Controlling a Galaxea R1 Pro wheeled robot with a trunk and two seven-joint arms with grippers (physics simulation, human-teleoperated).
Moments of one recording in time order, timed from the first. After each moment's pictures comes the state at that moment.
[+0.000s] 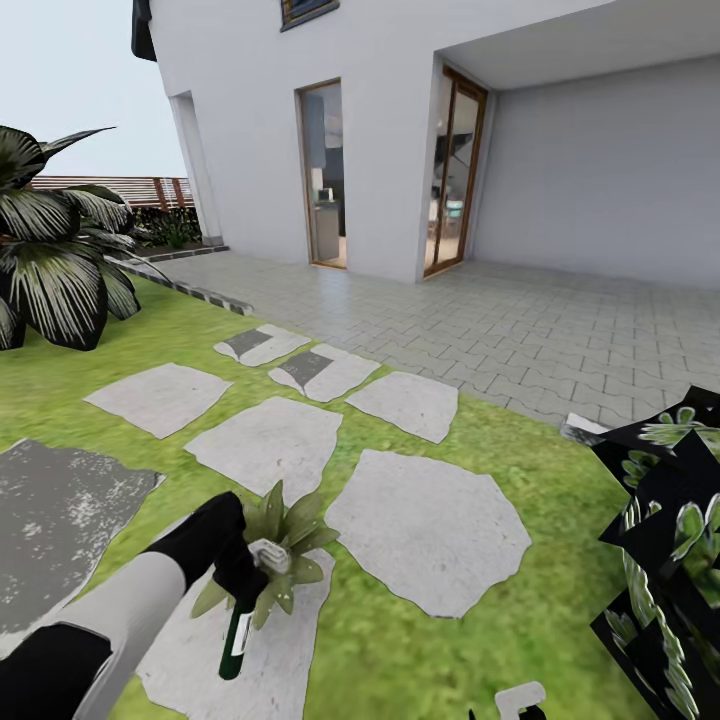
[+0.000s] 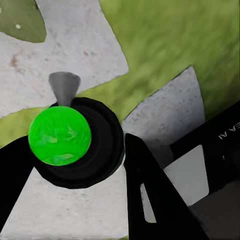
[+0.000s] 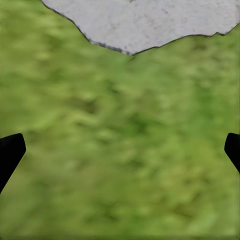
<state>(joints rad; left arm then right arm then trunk) -0.87 0.06 -0.30 -0.44 -0.72 0.97 -1.07 -0.38 -0.01 0.11 -0.08 0.16 -0.39 -0.15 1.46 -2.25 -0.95</state>
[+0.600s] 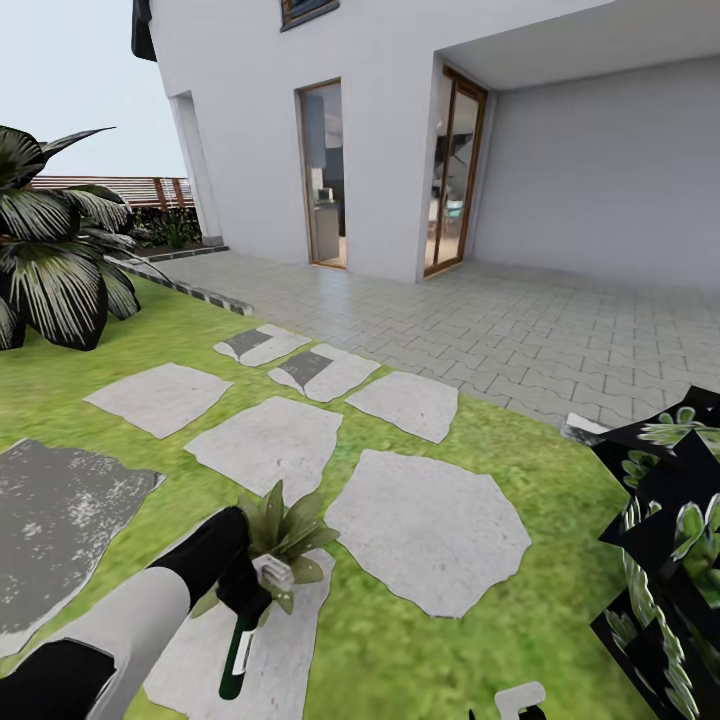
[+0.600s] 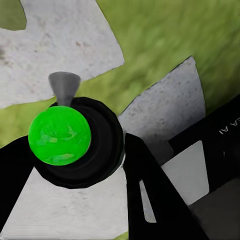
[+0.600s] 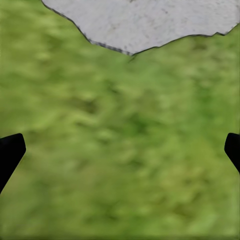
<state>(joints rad) -0.83 0.04 -0.29 -0.44 -0.72 0.97 -1.03 -0.38 -0.01 0.11 -0.08 0.16 -0.39 -0.15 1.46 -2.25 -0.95</state>
